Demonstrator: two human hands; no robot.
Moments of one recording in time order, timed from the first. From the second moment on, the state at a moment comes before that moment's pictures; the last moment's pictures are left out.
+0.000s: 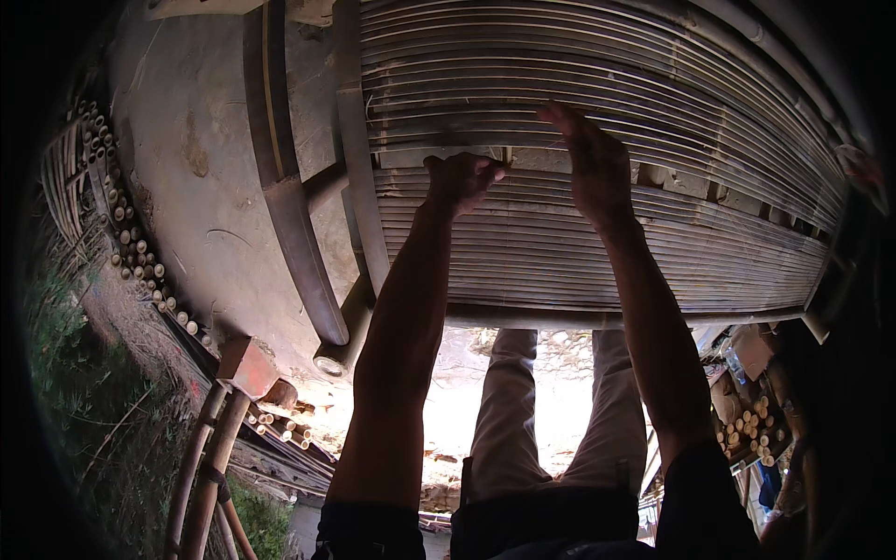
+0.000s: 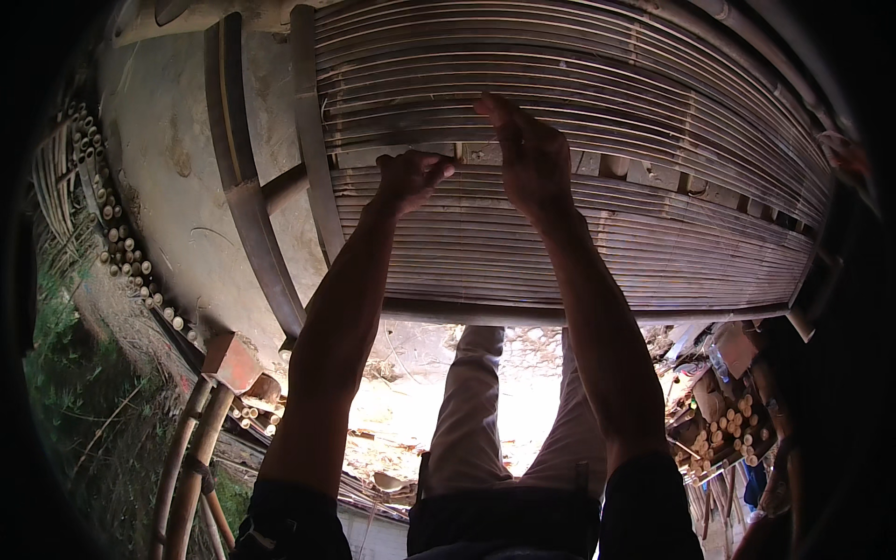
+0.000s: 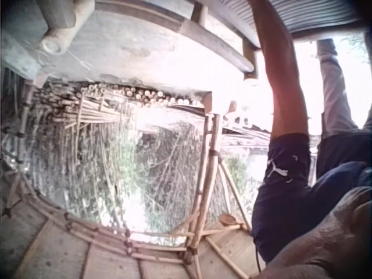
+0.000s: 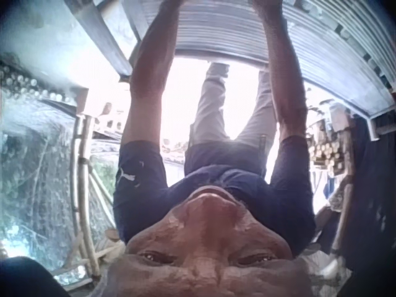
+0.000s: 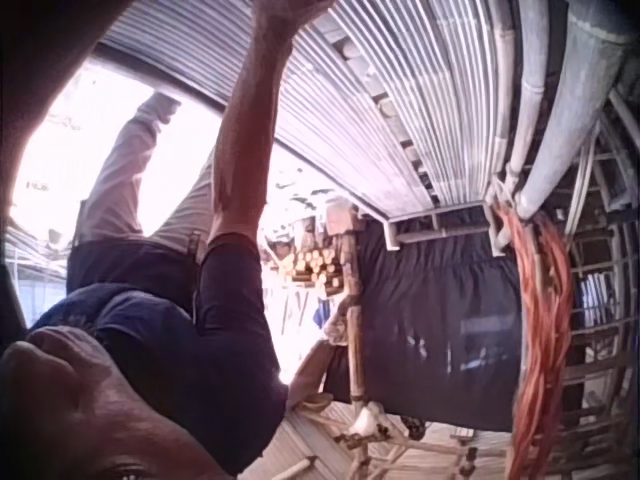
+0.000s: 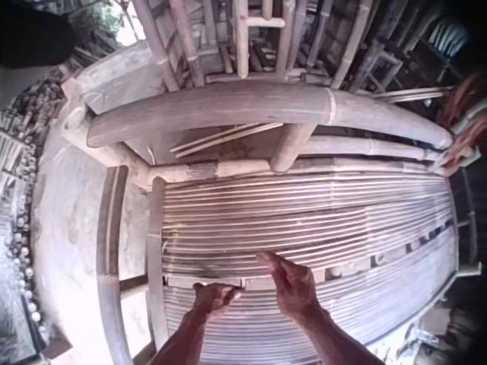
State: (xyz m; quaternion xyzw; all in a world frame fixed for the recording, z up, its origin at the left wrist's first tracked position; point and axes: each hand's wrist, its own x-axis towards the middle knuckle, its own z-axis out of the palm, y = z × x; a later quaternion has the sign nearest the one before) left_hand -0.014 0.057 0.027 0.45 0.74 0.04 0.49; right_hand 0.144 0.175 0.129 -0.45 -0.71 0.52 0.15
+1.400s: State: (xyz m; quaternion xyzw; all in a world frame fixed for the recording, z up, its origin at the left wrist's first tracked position) left_hand 0.238 -0.173 0.234 0.36 0.83 0.07 0.43; right_hand 0.723 0.214 0.329 -0.63 -0.64 0.41 0.17
